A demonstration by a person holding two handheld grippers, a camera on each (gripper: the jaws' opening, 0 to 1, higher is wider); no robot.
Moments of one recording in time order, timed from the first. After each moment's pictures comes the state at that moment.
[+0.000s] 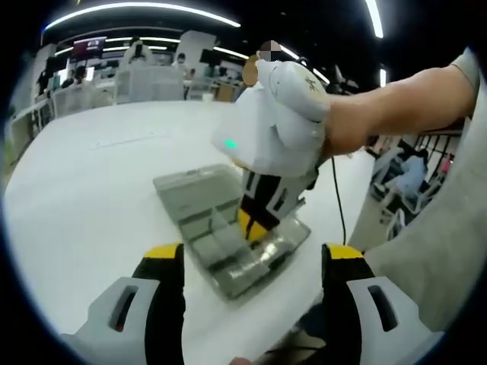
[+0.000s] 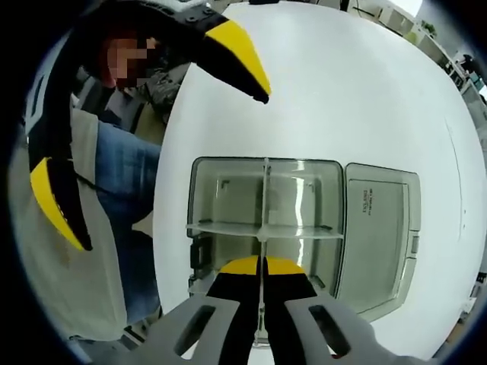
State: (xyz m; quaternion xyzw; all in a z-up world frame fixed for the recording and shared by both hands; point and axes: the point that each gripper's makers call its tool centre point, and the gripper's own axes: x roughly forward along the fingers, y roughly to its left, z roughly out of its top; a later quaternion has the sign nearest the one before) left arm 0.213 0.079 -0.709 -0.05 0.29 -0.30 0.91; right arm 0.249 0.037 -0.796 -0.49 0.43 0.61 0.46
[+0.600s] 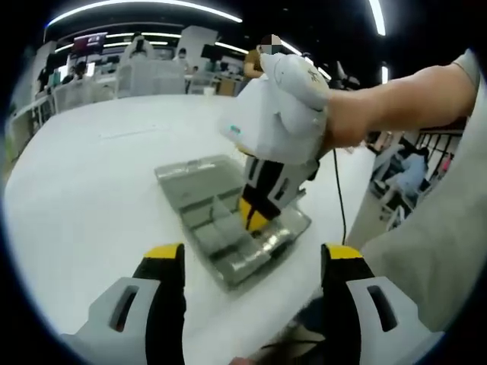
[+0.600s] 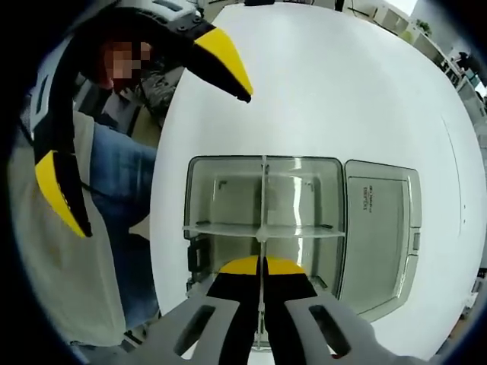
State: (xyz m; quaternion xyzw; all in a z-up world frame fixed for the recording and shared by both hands) left arm 0.204 0.082 -0.718 -0.05 0.31 -0.30 0.90; right arm 0.249 0.037 -0.801 -0.48 0.42 0.60 0.47
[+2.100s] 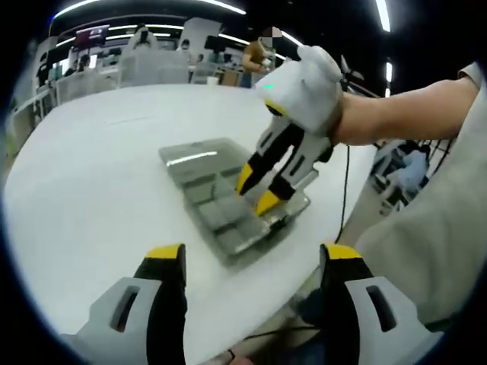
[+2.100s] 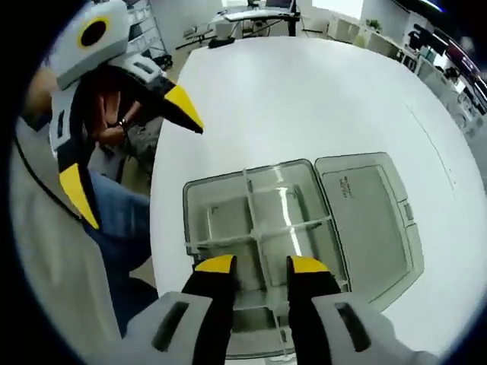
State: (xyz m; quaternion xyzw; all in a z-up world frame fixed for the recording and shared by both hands) left arm 0.182 0.089 -0.731 -0.05 0.33 -0.29 0.89; right arm 0.245 0.041 -0.787 -0.34 0.41 0.60 0.60
